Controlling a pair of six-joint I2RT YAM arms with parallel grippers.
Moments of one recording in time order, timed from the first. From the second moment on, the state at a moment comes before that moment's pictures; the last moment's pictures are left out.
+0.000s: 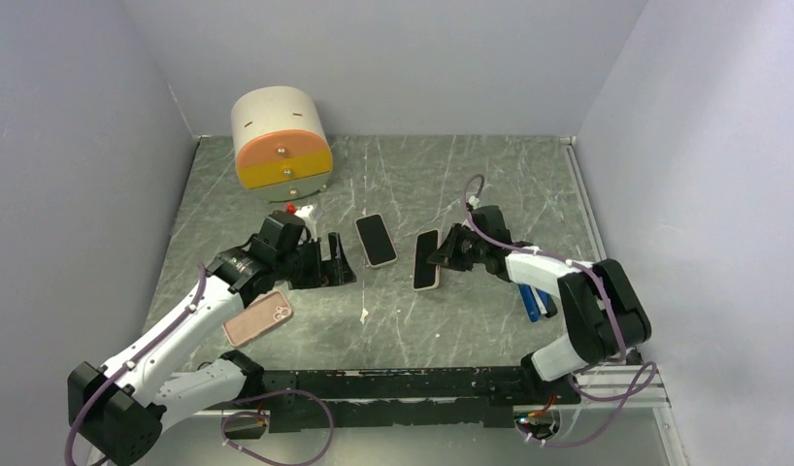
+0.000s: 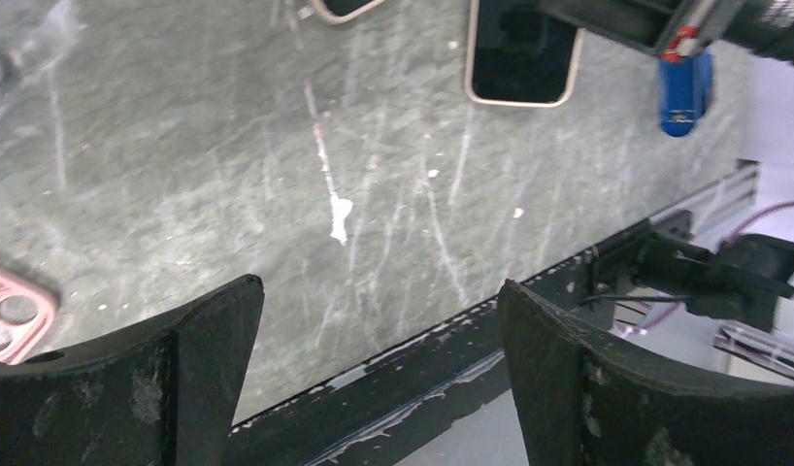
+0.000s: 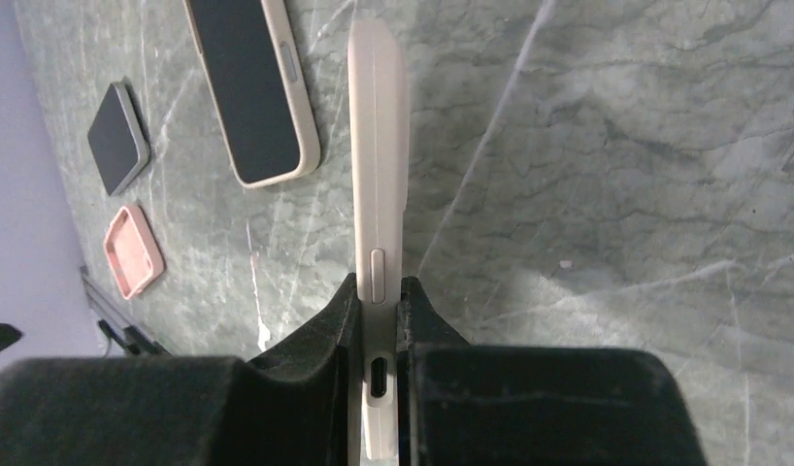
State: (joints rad) left arm -0.56 0.98 0.85 -0.64 0.21 -0.62; right arm 0.38 1.47 0.66 0.06 -0.36 0.69
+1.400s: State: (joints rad) left arm -0.31 1.12 0.67 -0.83 -0.25 -1.03; right arm 0.30 1.38 0.70 -0.08 -0.29 0.68
